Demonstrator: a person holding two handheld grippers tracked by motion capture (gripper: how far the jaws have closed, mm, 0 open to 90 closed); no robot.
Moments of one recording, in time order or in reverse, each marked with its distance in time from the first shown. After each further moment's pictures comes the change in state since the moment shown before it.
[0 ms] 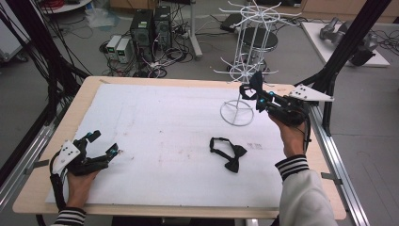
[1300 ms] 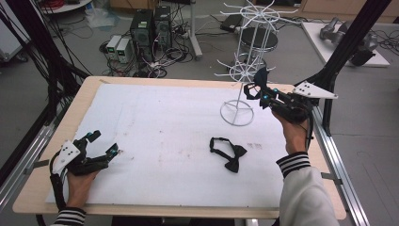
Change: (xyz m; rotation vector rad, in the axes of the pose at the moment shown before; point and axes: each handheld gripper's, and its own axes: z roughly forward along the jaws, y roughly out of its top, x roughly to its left) left arm 0.000 0.000 0.000 0.000 0.000 -0.002; right arm -0.009 0.004 -0.002 -0.008 -0.042 0.011
